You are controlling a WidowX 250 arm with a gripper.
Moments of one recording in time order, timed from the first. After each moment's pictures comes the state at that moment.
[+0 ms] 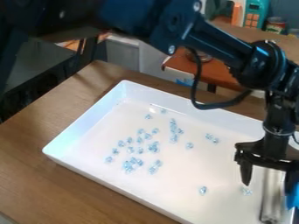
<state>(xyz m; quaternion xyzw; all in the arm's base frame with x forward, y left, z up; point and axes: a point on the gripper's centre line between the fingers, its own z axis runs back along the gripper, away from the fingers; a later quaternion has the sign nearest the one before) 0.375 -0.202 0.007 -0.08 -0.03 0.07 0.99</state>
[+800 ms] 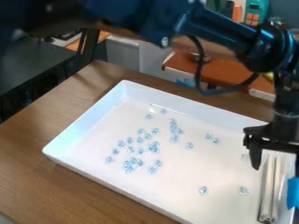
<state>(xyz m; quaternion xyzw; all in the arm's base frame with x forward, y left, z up) 0.385 -0.207 0.026 -0.08 -0.05 0.07 0.99</state>
